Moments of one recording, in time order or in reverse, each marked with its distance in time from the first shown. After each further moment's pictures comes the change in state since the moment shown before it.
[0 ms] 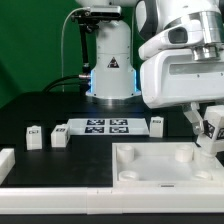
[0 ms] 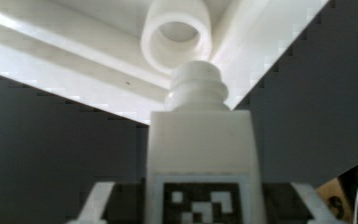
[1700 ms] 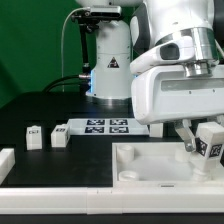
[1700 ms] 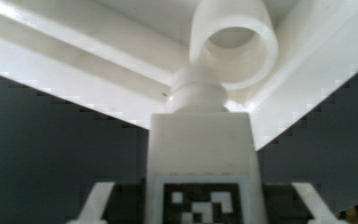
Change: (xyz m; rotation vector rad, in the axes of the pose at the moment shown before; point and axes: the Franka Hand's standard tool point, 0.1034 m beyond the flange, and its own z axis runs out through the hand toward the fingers) arm -0.003 0.019 0.024 -0.015 0.021 -0.034
